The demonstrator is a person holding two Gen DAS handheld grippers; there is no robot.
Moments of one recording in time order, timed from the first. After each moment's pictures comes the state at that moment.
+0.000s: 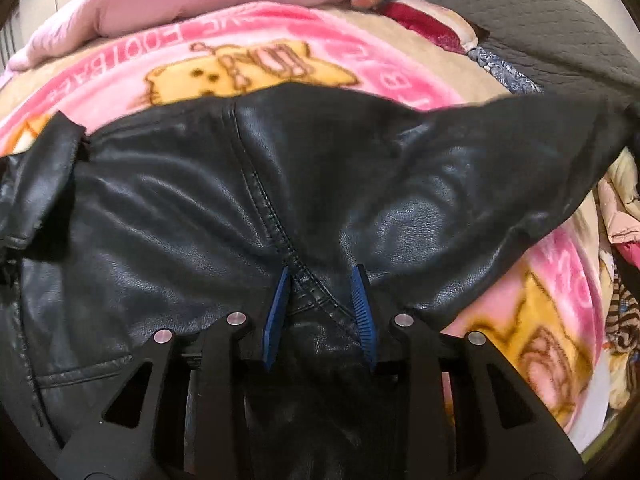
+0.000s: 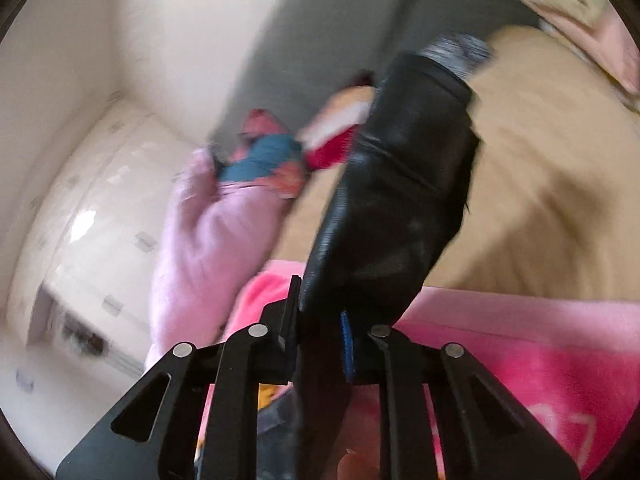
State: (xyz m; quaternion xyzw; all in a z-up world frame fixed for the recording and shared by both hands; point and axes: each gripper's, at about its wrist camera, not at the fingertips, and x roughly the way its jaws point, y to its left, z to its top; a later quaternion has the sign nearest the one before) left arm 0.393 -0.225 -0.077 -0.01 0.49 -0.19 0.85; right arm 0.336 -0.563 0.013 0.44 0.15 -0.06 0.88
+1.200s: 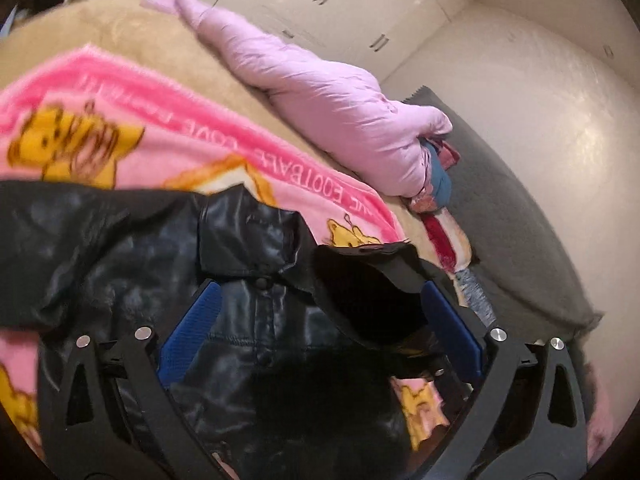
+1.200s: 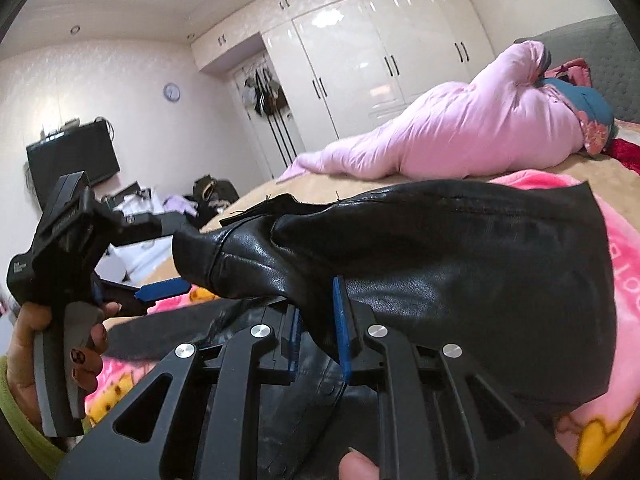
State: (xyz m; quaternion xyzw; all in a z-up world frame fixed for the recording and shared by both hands) left arm 0.262 0.079 0.063 -0.34 0.31 -0.09 0.88; right arm 0.290 -0.208 0.046 0.10 0.23 0.36 0.90
